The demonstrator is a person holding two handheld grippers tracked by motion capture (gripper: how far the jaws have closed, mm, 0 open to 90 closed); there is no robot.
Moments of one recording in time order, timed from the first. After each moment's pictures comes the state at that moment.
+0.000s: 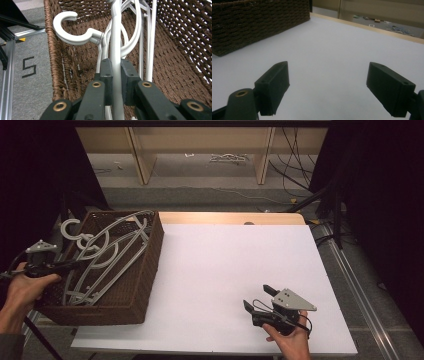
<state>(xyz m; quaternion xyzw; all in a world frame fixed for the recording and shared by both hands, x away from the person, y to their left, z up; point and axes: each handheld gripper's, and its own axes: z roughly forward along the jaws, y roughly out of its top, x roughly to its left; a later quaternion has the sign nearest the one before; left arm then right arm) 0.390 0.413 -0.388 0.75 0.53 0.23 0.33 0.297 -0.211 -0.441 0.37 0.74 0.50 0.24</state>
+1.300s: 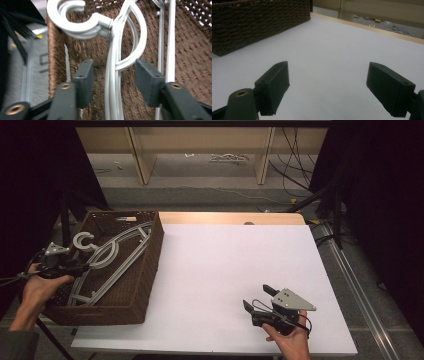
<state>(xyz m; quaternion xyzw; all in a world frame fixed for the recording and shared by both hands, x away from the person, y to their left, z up) 0.399 0.400 -0.411 0.75 0.53 0.28 0.27 0.298 -0.211 -0.441 0.37 0.75 0.50 0.24</state>
